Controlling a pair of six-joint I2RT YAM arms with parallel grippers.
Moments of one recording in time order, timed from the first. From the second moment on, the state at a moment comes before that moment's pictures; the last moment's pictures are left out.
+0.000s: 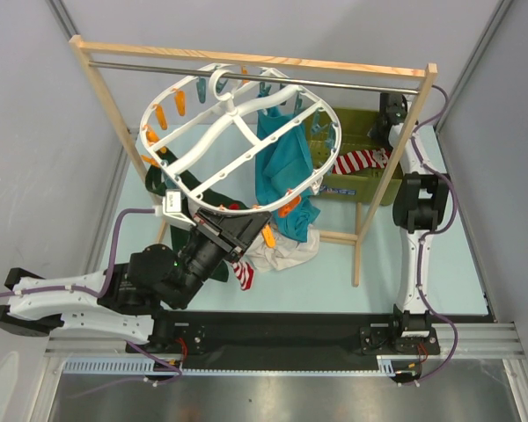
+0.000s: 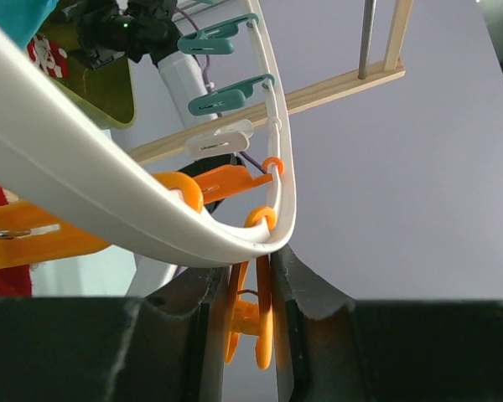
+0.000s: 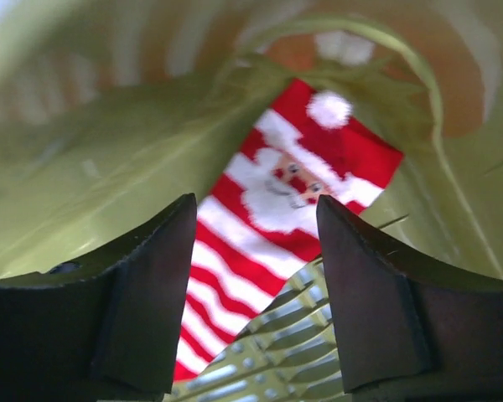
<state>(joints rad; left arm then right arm) -1.56 0.84 1.07 -0.08 -0.94 -1.16 0.00 2.42 2.32 -0.75 0.32 0.63</state>
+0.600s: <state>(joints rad) -1.56 0.85 1.07 -0.08 -0.94 -1.16 0.00 2.50 2.28 -0.76 0.37 0.64</state>
